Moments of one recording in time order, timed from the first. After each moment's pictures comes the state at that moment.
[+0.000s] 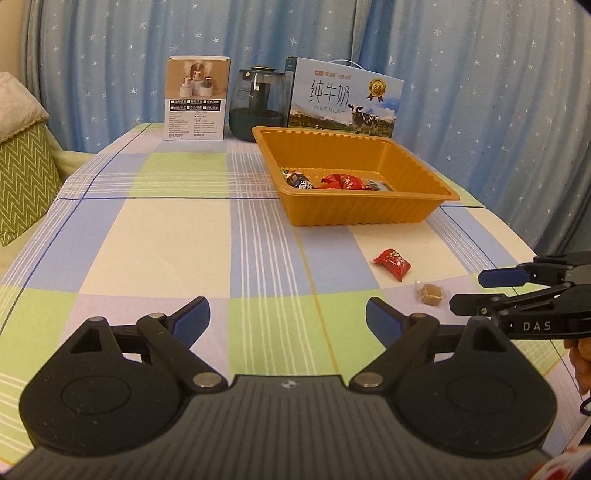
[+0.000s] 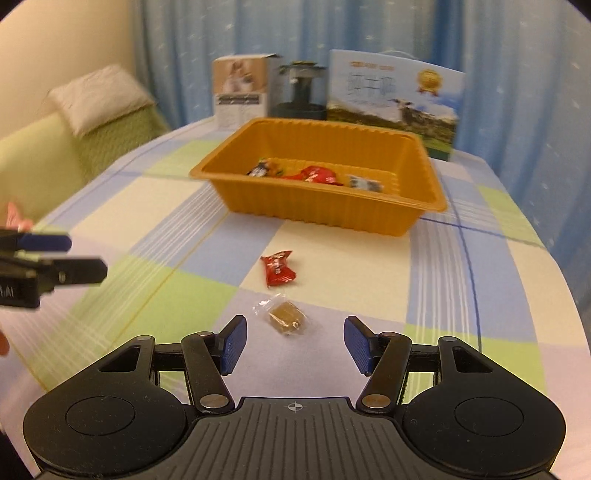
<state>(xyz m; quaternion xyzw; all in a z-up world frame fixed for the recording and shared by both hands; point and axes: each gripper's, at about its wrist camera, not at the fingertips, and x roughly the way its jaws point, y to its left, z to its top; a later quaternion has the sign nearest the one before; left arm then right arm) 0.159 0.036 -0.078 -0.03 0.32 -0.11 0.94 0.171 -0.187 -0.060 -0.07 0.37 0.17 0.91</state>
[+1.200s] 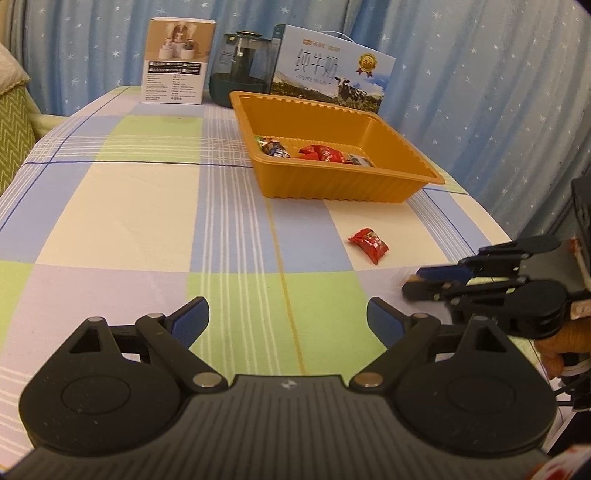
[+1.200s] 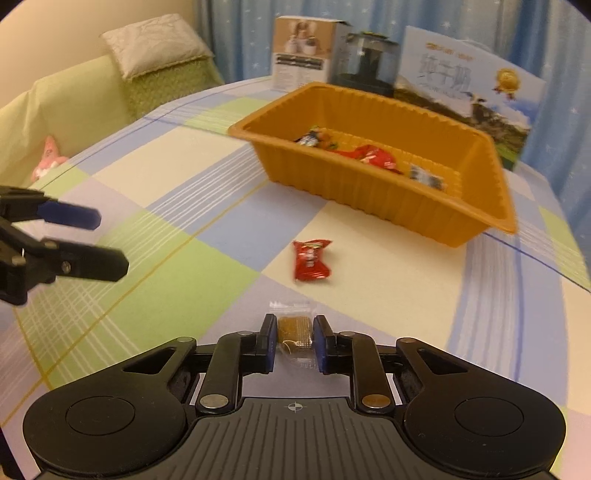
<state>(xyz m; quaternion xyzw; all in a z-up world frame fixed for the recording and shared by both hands) 0.174 0.021 -0.088 -0.06 0.37 -0.14 0.92 0.200 -0.177 -0.075 -0.11 0.40 0.22 0.88</state>
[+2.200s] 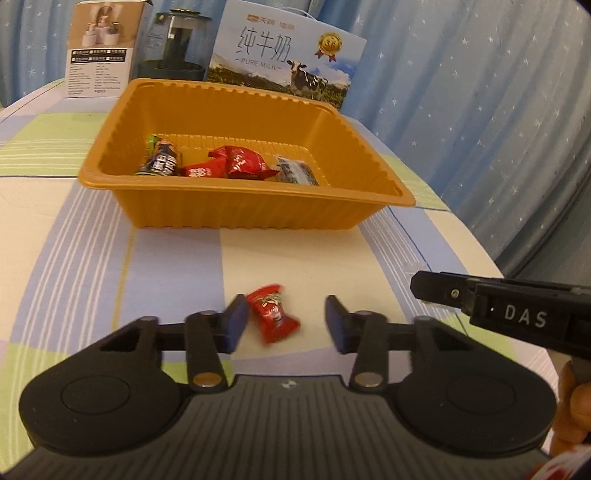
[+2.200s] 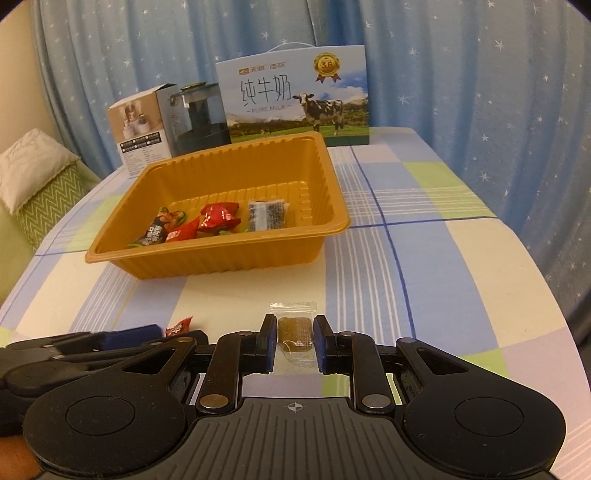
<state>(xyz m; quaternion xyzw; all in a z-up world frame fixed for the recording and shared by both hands) 0.261 -0.089 -0.113 -0.09 0.38 -0.17 0.91 0.224 -0.248 -0.040 0.06 0.38 0.05 0.92</state>
